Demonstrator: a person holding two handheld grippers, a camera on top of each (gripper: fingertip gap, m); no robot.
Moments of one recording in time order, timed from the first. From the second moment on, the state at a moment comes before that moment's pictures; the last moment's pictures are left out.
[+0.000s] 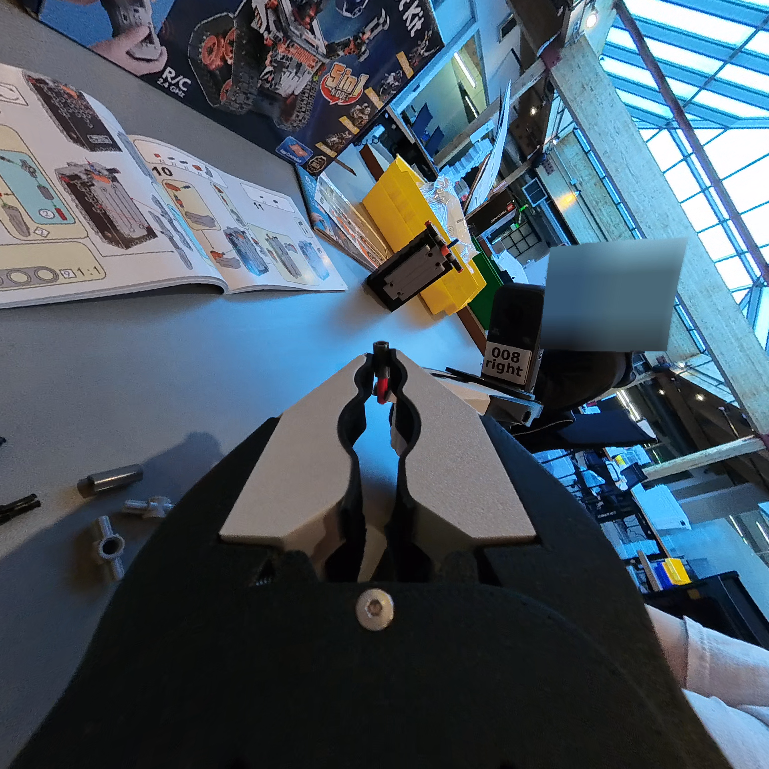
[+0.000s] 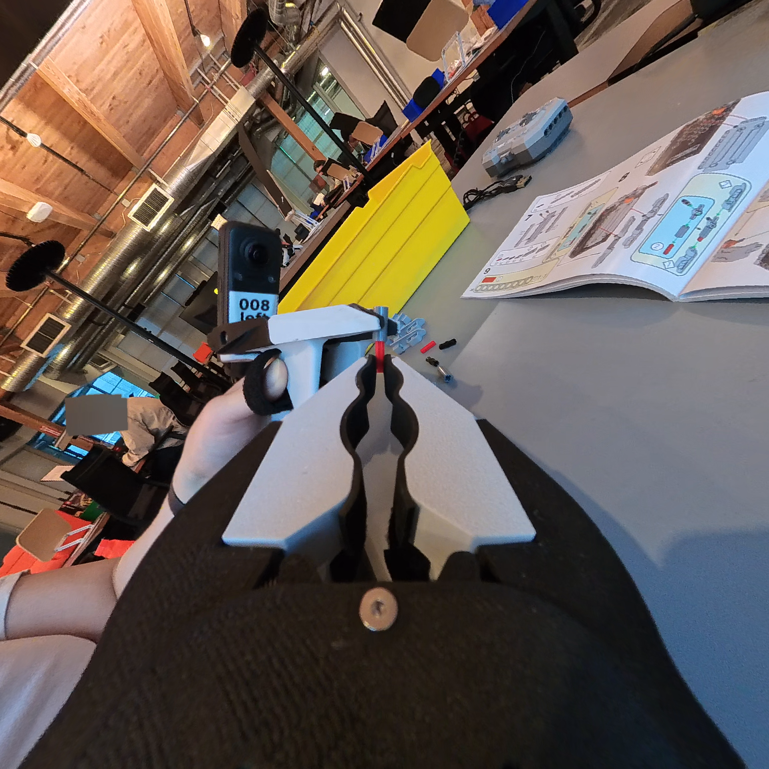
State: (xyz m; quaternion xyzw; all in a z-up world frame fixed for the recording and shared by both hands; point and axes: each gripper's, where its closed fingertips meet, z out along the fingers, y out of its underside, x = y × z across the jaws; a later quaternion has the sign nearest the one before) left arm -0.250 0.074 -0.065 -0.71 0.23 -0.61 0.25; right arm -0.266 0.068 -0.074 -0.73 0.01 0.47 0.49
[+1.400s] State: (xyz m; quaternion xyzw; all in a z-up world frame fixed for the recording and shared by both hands) left arm -0.252 0.067 -0.060 -0.69 0.30 -0.60 0.25; right arm -0.267 0.065 -0.069 -0.74 -0.04 0.41 0.53
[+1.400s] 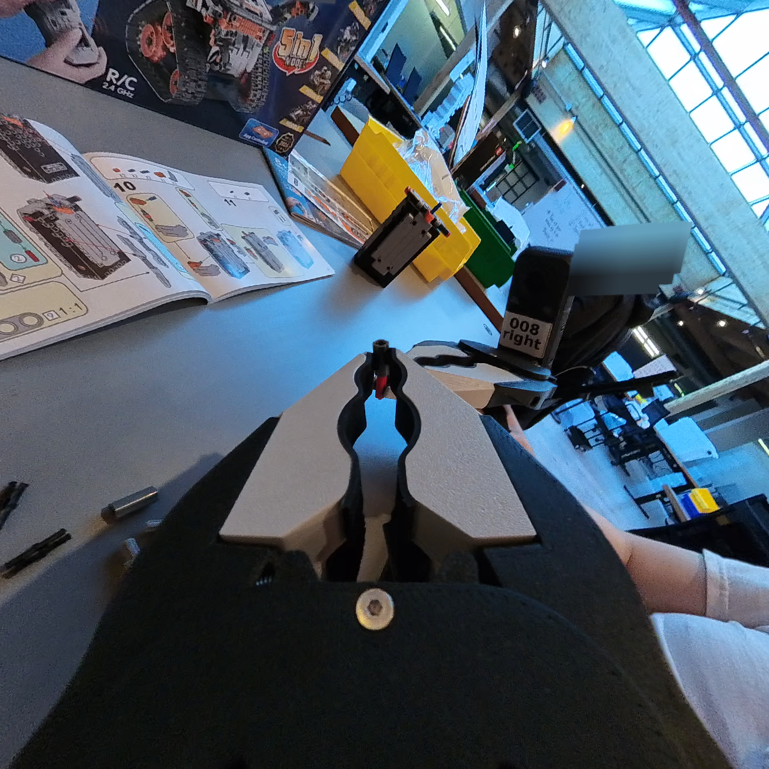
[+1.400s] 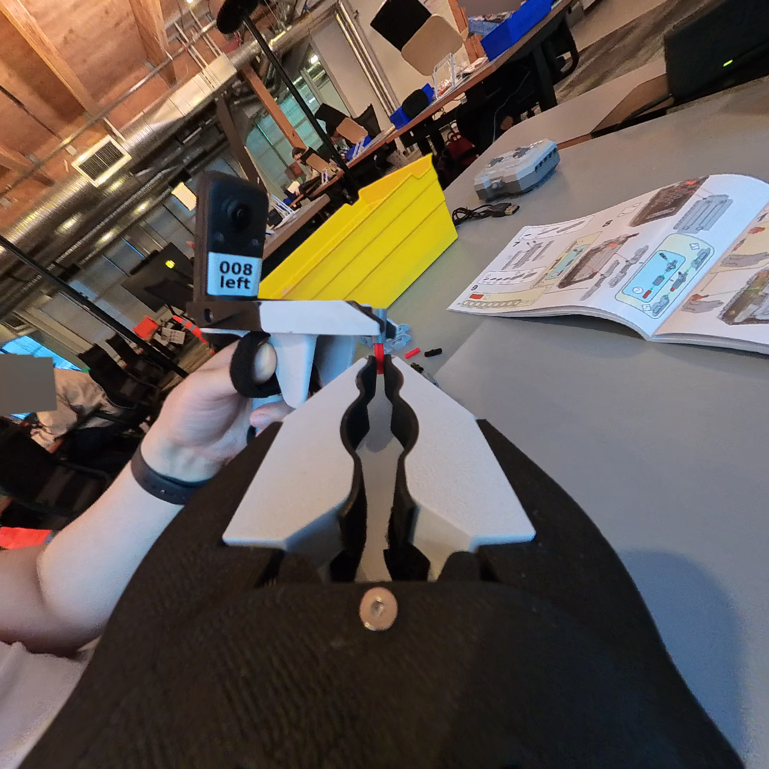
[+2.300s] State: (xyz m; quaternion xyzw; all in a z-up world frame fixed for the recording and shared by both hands) left arm -0.252 0.063 -0.057 -0.68 0.36 -0.58 0.27; right arm -0.267 0.064 -0.066 -0.73 -0.03 0.45 0.52
